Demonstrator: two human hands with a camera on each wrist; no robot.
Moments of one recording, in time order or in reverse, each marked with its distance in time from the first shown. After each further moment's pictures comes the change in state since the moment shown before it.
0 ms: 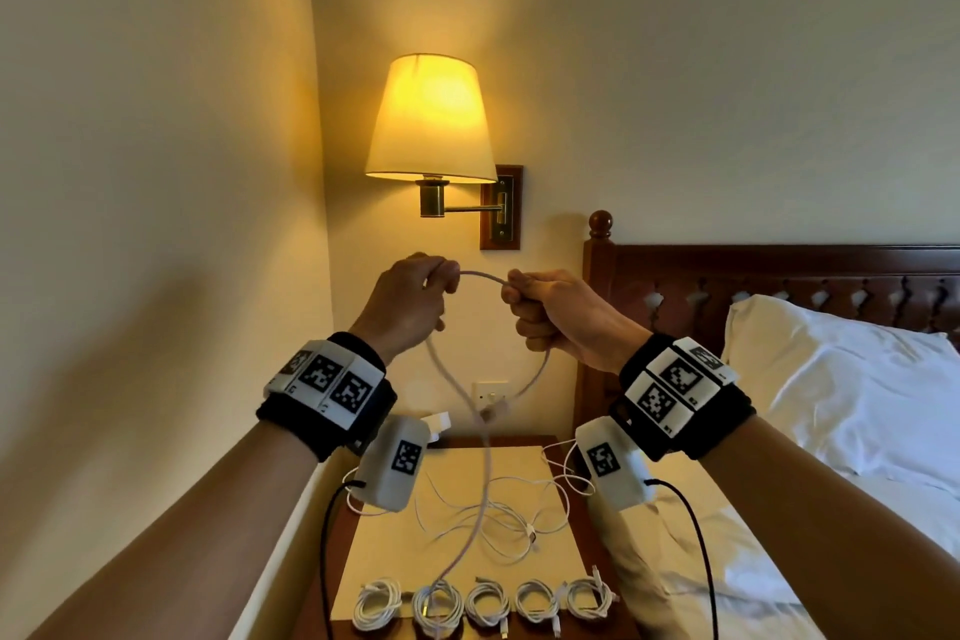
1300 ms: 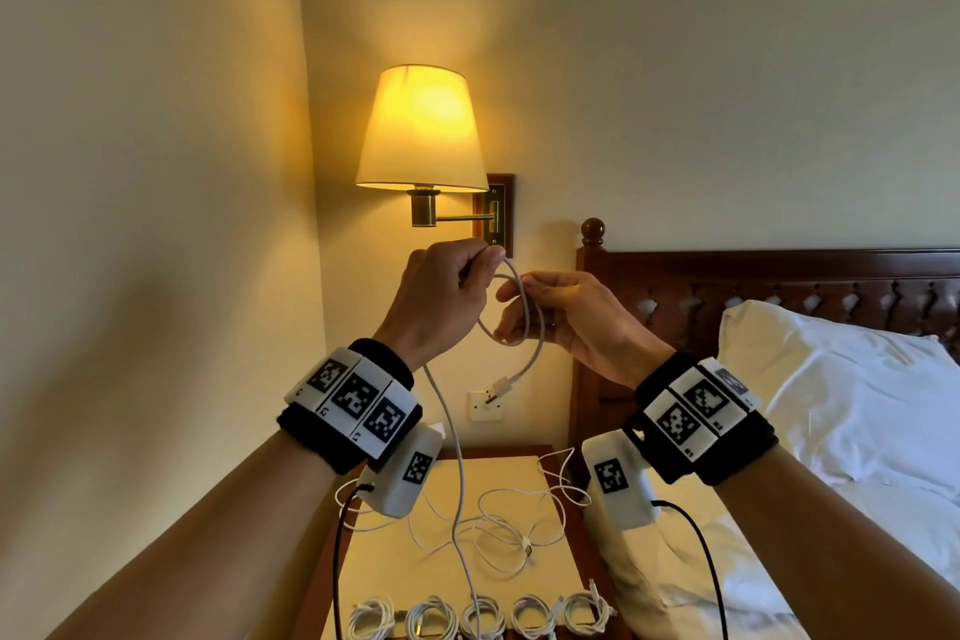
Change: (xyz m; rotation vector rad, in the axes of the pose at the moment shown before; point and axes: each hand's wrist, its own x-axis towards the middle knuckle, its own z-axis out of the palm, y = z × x) left_hand 0.001 0.038 0.023 0.128 0.086 0.384; right_hand -0.018 -0.007 -0.010 0.065 0.034 -0.143
